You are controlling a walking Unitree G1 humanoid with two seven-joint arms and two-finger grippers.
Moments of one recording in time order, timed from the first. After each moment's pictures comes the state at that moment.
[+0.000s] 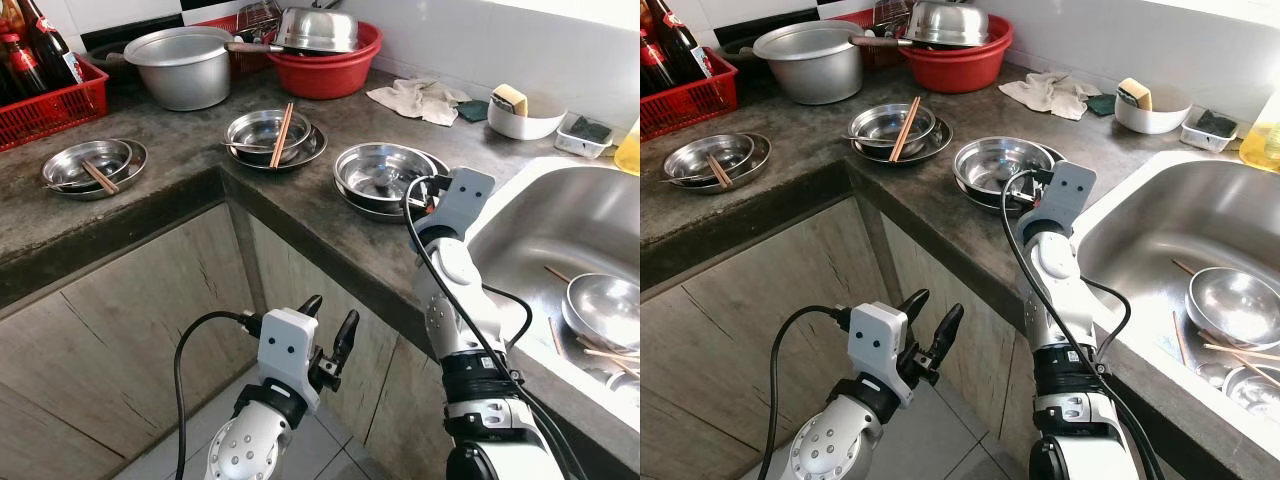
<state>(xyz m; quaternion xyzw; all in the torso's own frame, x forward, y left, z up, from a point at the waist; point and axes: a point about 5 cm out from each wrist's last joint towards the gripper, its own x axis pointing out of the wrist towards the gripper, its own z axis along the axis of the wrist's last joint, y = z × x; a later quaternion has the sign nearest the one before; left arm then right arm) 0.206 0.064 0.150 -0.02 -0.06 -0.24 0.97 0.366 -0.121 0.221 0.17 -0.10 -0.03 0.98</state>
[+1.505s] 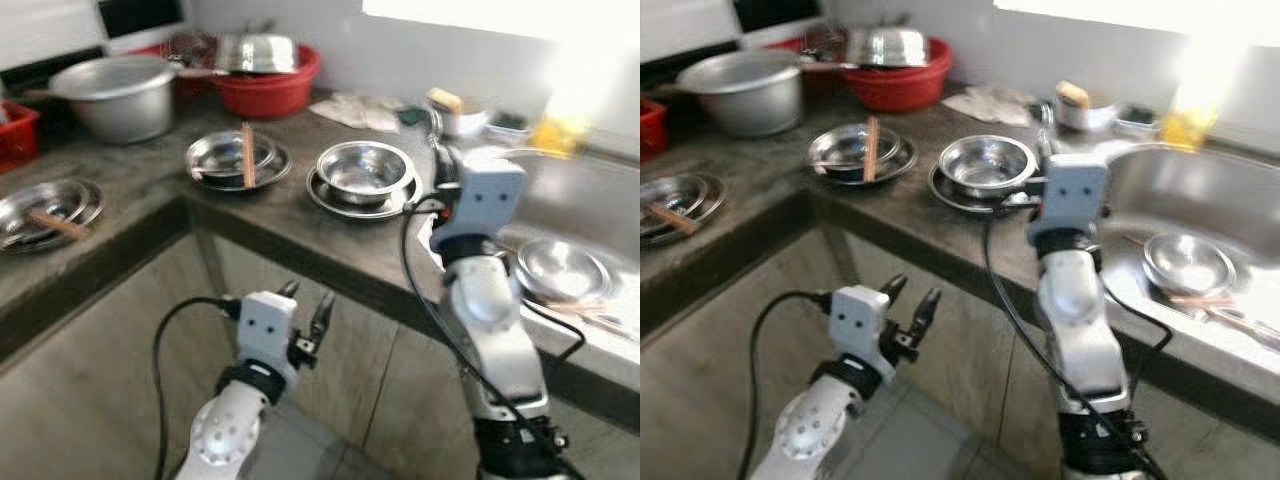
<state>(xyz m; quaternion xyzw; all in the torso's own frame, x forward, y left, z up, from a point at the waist) 0.229 0.086 0.153 0.01 -0.07 -0.20 0.98 0.299 -0.120 0.256 -0.02 -0.25 0.00 0.97</state>
